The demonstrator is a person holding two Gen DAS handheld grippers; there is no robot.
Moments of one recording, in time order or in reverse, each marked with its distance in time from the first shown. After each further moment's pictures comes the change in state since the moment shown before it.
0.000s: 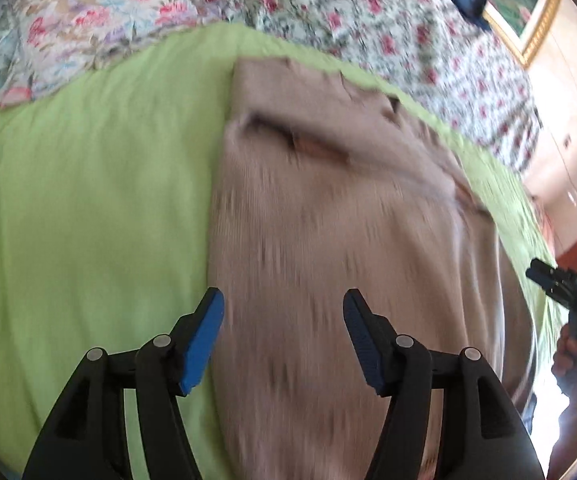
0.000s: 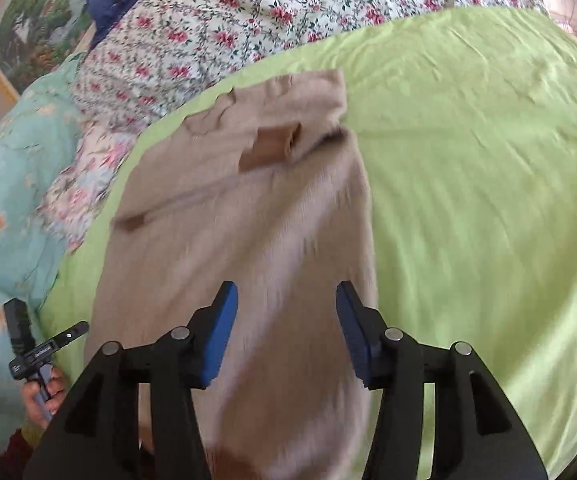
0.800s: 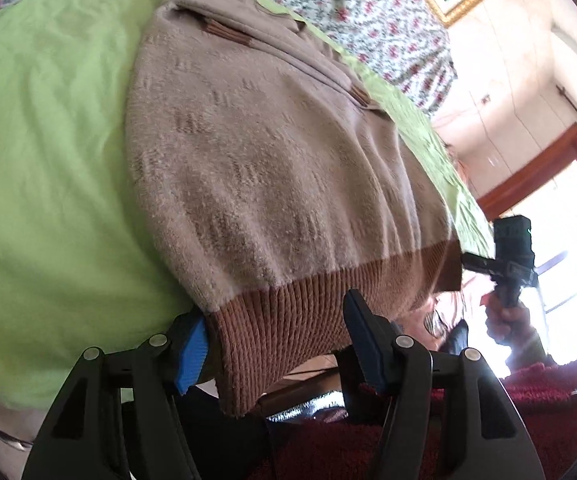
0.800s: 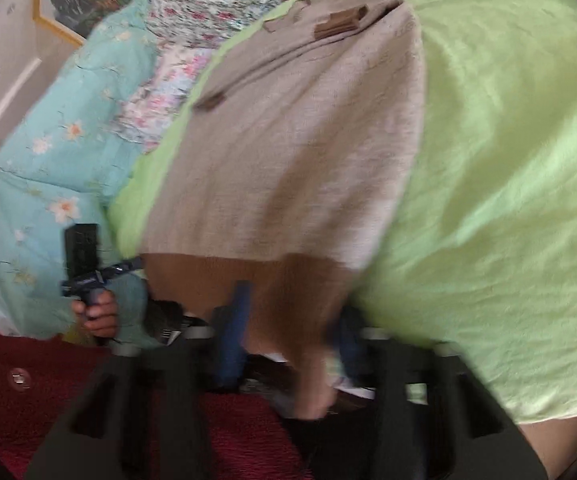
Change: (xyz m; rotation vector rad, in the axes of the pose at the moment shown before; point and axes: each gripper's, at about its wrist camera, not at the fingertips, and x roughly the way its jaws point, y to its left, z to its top) left arm -0.025 -0.007 -0.109 0.074 0.170 -0.358; right arm -0.017 -0.013 -0.101 -0.098 0.239 0.268
